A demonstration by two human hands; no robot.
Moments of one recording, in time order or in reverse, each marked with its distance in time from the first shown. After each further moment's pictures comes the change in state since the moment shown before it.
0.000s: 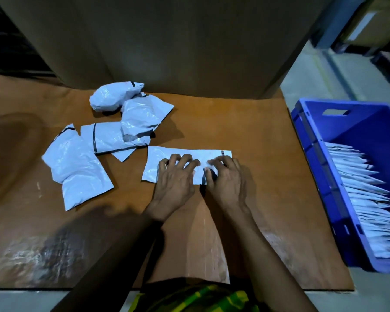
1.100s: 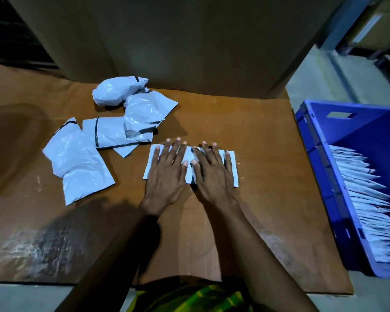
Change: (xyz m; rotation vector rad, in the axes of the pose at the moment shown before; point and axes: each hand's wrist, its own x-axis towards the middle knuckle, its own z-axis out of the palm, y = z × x) left_hand -0.005 -0.033 0.021 -0.047 0.007 -0.074; right_hand 0.011 -0.023 0.019 -0.107 -0.312 -0.091
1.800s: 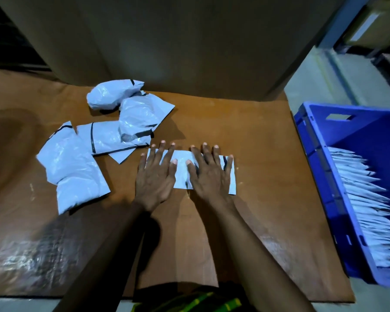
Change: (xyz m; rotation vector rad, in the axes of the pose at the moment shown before) left_hand 0.009 -0.021 0.000 -0.059 -0.086 -0.220; right_hand 0.018 -0.008 0.002 -0.038 -0.072 0.106
